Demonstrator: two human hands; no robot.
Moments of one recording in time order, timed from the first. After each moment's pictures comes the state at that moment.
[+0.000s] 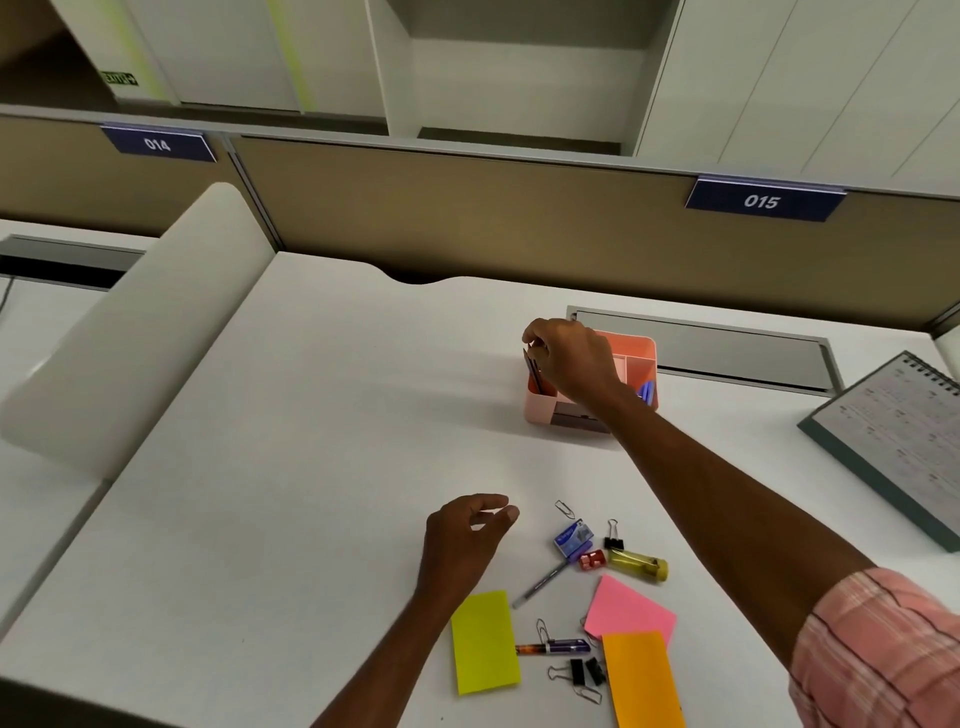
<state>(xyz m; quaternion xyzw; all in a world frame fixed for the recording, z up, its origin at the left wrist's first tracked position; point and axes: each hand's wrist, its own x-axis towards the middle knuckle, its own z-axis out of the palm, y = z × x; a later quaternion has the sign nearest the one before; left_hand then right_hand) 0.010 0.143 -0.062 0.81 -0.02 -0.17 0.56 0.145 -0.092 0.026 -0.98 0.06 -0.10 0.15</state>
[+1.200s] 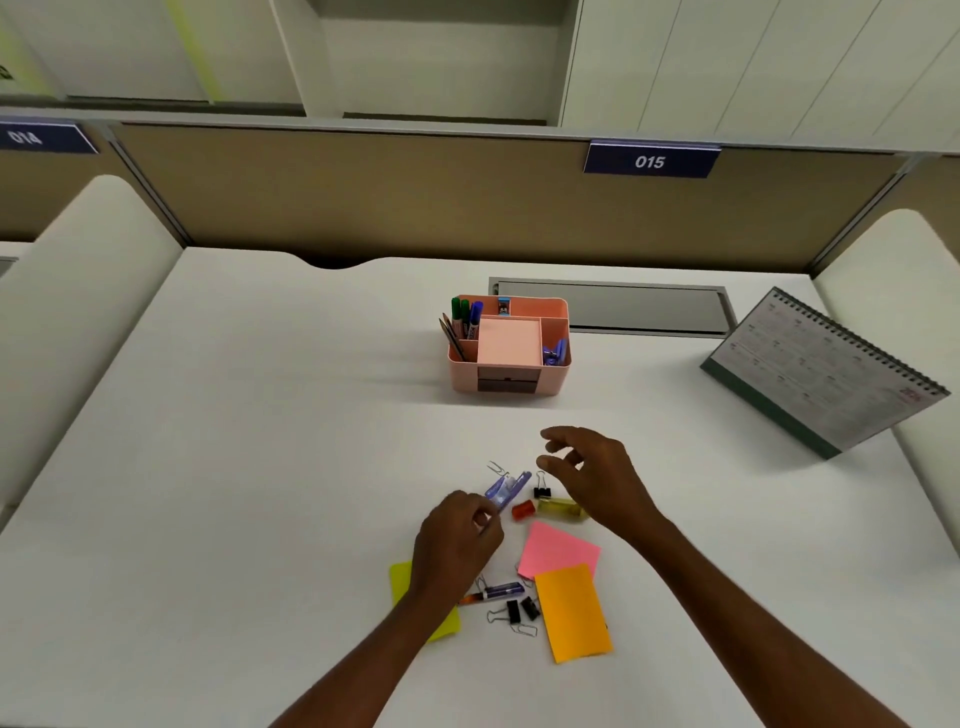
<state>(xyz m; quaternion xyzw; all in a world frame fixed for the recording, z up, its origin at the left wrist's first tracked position) -0.051 0.093 -0.085 0.90 -0.19 -0.11 0.36 -0.092 -0.128 -0.018 -0.89 0.18 -0.03 0.41</state>
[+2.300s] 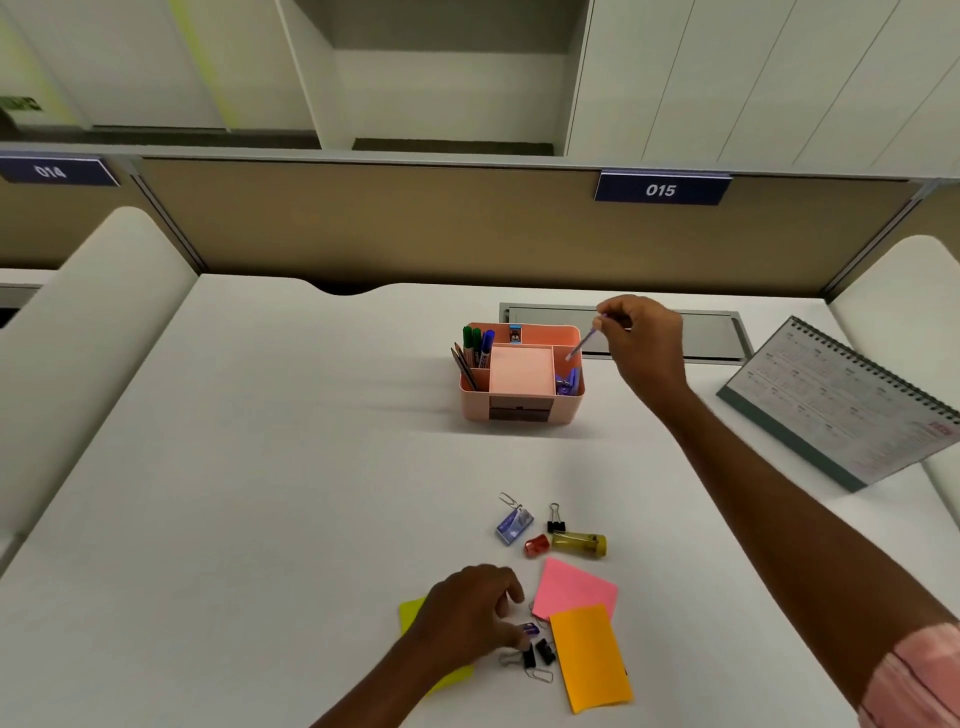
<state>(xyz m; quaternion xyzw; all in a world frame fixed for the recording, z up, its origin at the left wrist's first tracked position) -0.054 0.112 -0.064 0.86 -0.33 -0.34 0.19 0.049 -0.228 0.048 -0.89 0.20 -0.30 0.29</state>
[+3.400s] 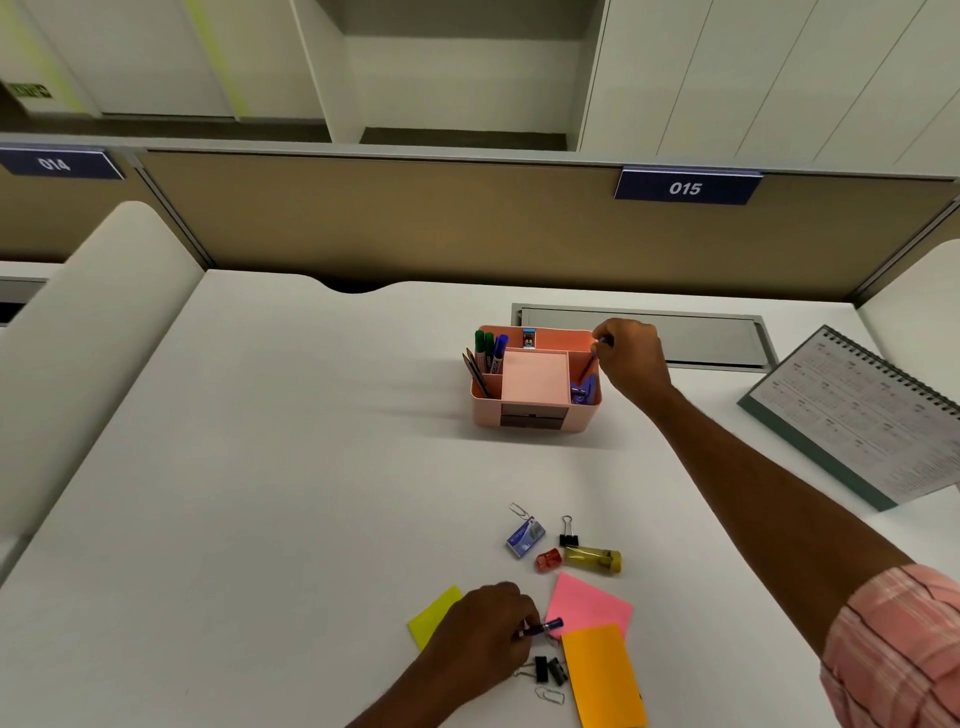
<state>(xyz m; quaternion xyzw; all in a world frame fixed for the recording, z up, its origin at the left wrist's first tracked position) -0.056 0.108 -0.077 0.84 -0.41 -0.29 0.20 0.100 -0.243 -0.010 -0.93 0.23 -0.14 0.24</state>
